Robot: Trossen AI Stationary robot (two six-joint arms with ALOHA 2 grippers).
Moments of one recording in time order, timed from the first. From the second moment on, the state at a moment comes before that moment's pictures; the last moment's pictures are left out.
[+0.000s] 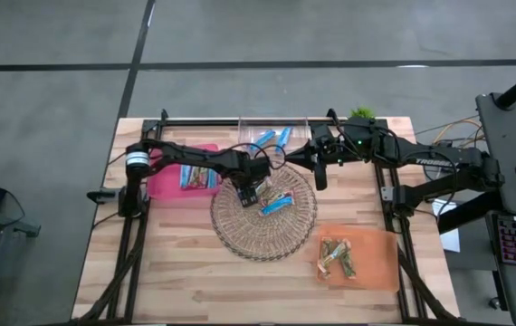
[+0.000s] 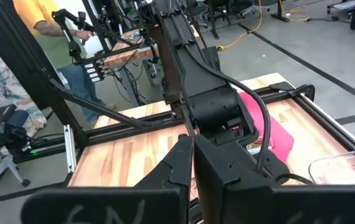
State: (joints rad) left arm 0.19 1.96 1.37 -0.75 -0.10 -0.15; right arm -0.18 1.17 1.06 -0.08 -0.21 0.25
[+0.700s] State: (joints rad) left arm 0.19 1.98 1.38 -0.77 -0.05 -0.18; right arm -0.18 1.17 1.06 -0.08 -0.21 0.24
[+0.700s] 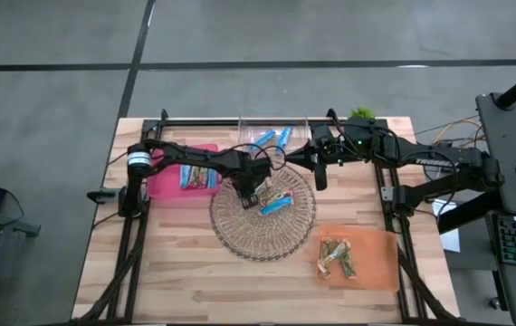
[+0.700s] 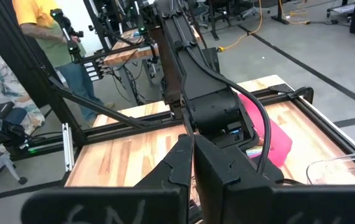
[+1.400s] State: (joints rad) left arm 0.19 1.98 1.67 -1.07 -0.17 -0.11; right arm -0.18 1.17 1.06 -0.08 -0.21 0.22
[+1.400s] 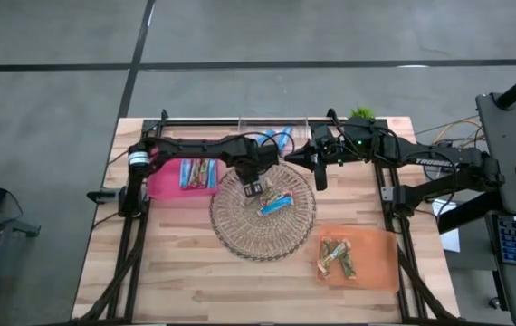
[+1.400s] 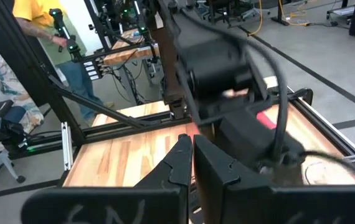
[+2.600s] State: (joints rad) left arm 0.56 1.98 1.94 -0.94 0.07 -0.48; right arm -0.18 1.17 1.06 -0.08 -0.21 0.21
